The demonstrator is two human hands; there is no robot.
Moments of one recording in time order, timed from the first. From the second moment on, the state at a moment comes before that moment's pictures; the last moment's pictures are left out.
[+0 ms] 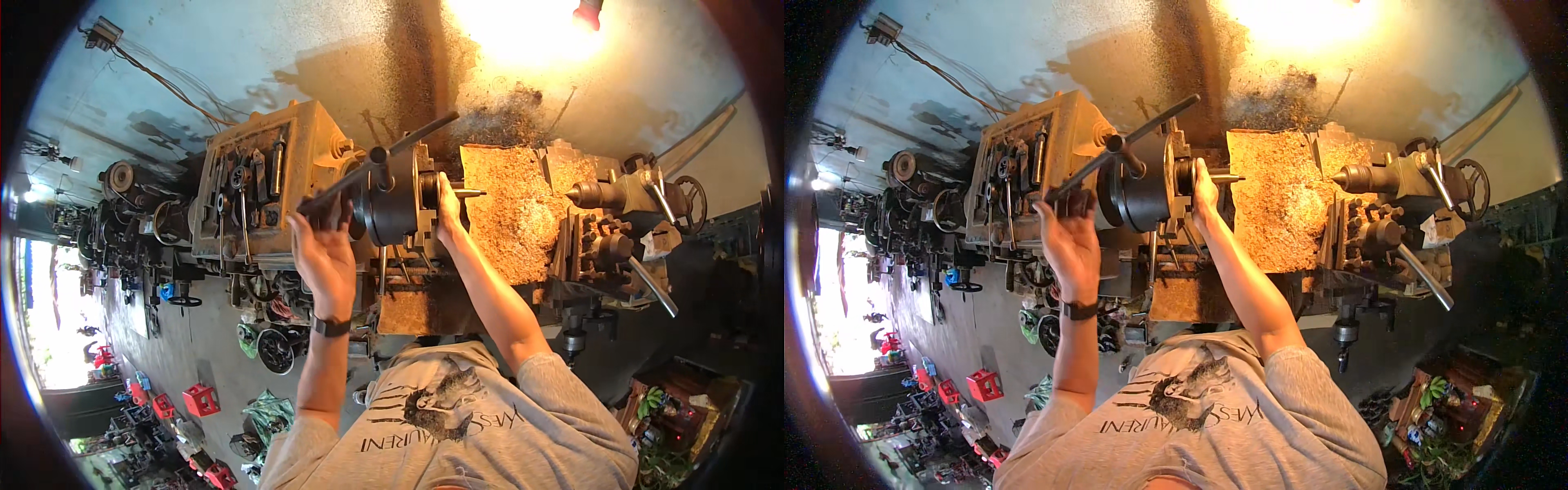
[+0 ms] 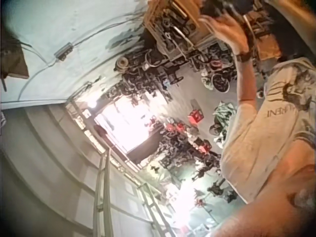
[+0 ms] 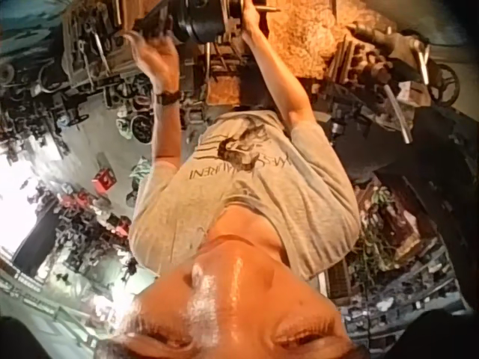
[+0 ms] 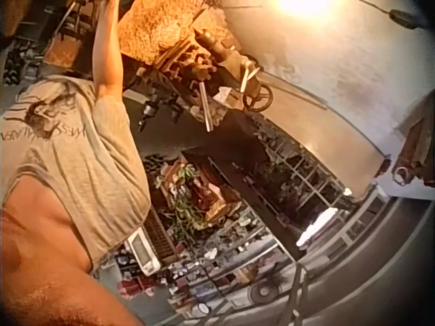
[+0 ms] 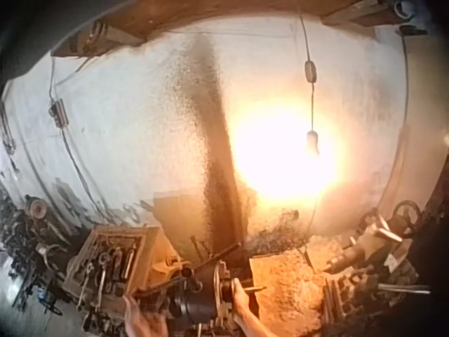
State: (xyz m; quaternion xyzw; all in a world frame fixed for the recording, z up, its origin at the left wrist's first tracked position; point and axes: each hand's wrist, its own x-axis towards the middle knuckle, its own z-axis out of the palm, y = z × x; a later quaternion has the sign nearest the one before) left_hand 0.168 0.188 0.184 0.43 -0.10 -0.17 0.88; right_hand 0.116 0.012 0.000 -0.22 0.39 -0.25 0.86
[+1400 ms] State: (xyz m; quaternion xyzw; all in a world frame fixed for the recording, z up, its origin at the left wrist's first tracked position) left_hand 0.316 0.106 0.199 0.73 -0.35 0.17 0.56; right_hand 0.088 0.032 0.217 -0.92 0.21 -0.28 0.16
